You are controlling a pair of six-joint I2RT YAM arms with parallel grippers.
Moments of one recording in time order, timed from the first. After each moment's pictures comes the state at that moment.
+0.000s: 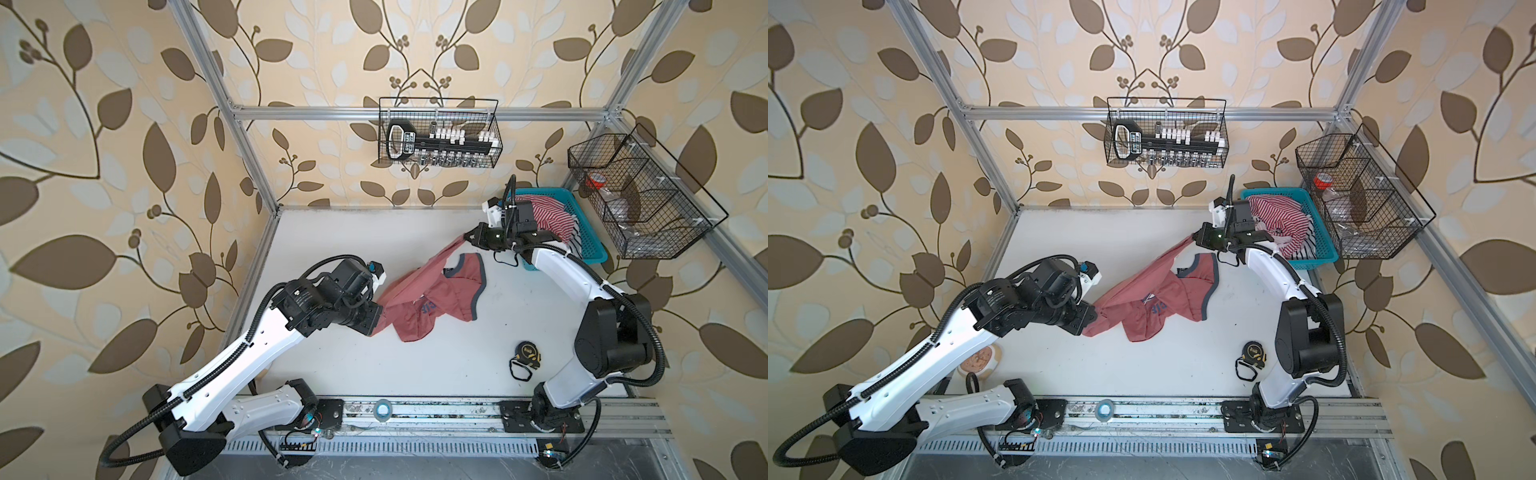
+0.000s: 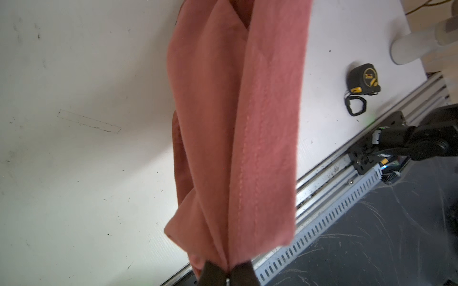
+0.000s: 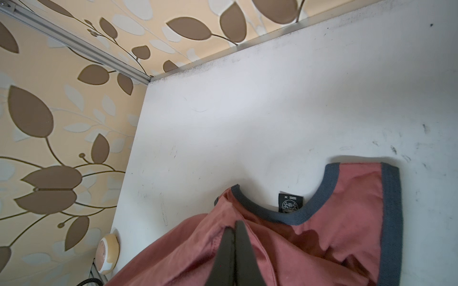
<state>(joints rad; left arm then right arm) -0.74 1.03 1.20 -1.15 0.14 -0.34 0.13 1.66 1.33 -0.39 -0.44 0.44</state>
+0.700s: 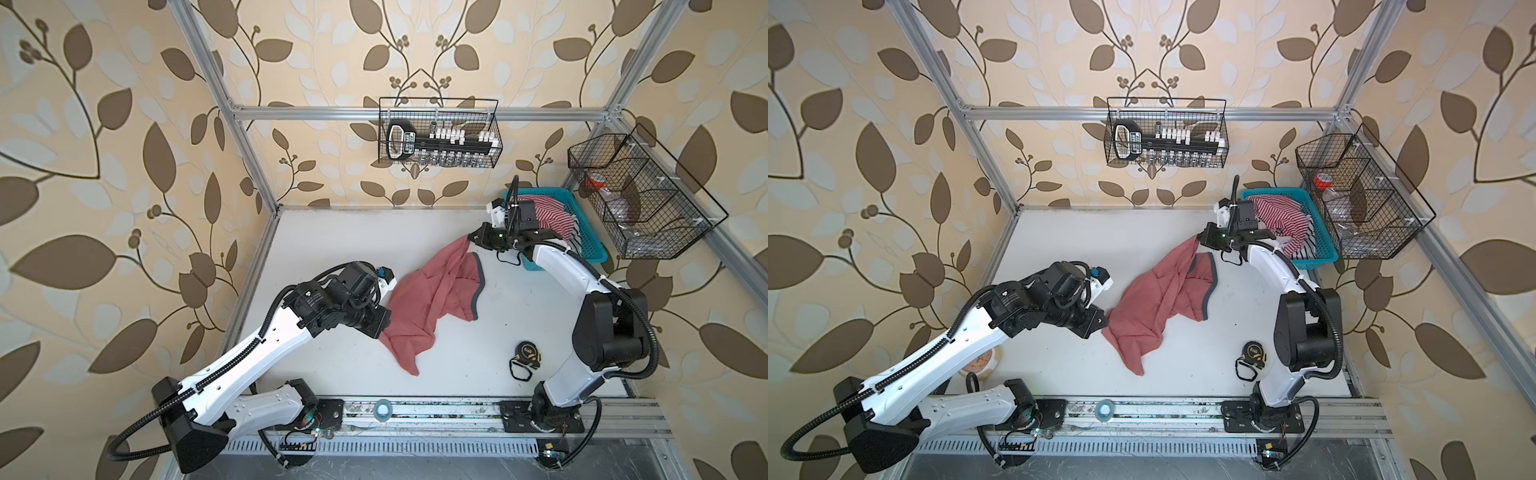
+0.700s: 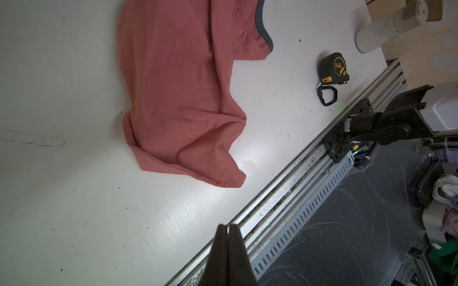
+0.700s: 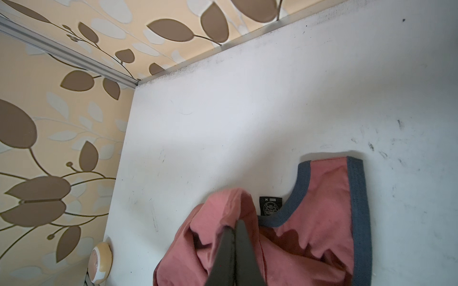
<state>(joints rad) -0.74 1.11 1.12 -1.01 0.28 -0.33 0.10 1.68 1.35 -0.41 -0.43 0.43</state>
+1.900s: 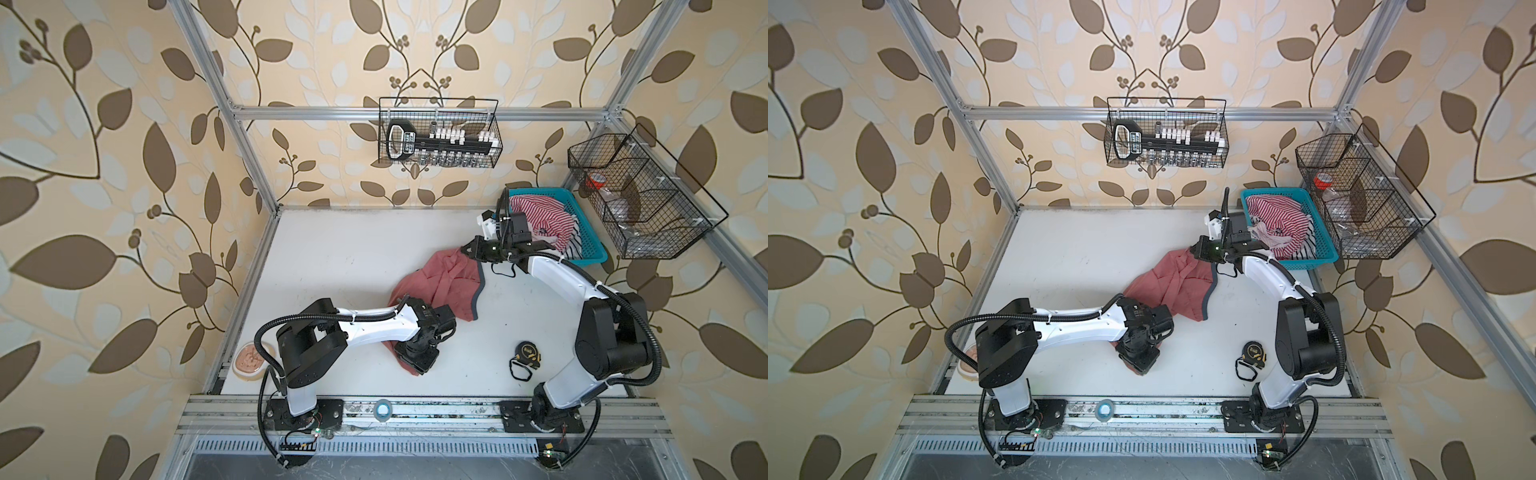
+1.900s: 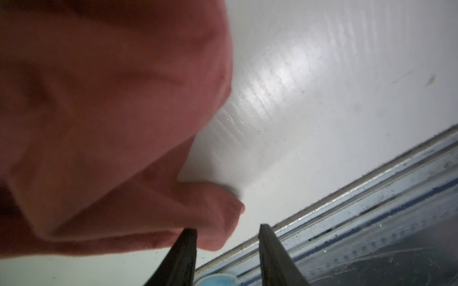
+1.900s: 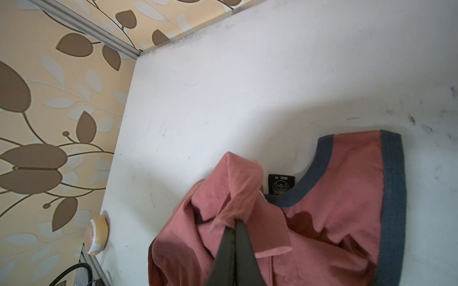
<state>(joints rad) -1.11 1.82 1.21 -0.96 0.17 -0.49 0.16 1.65 1.21 -0.34 -0.45 0.40</state>
